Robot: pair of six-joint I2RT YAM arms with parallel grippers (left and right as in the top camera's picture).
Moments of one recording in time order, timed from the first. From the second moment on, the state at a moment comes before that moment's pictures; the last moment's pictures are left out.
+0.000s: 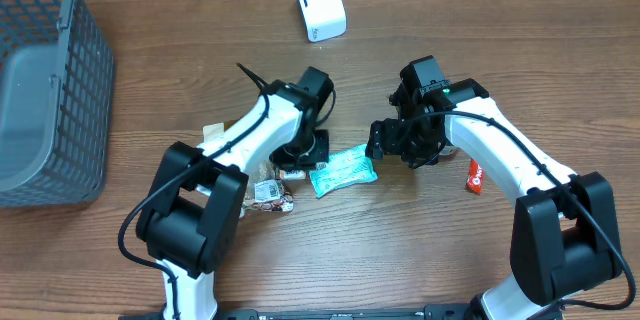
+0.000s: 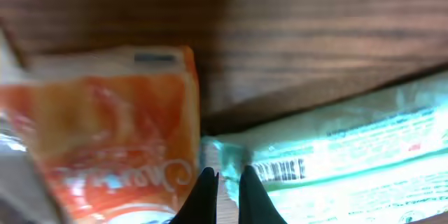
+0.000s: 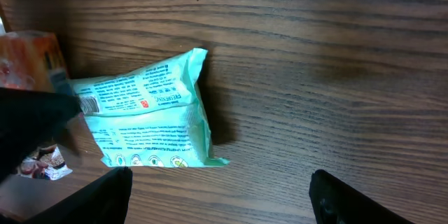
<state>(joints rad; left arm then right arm) -0.50 2.00 1.38 -0.95 0.15 -0.51 0.31 1.77 1.22 -0.91 -0.32 0.33</state>
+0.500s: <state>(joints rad) -0.49 2.00 1.43 -0.95 0.09 -0.49 0.31 1.77 1.22 -0.91 -0.32 0.33</state>
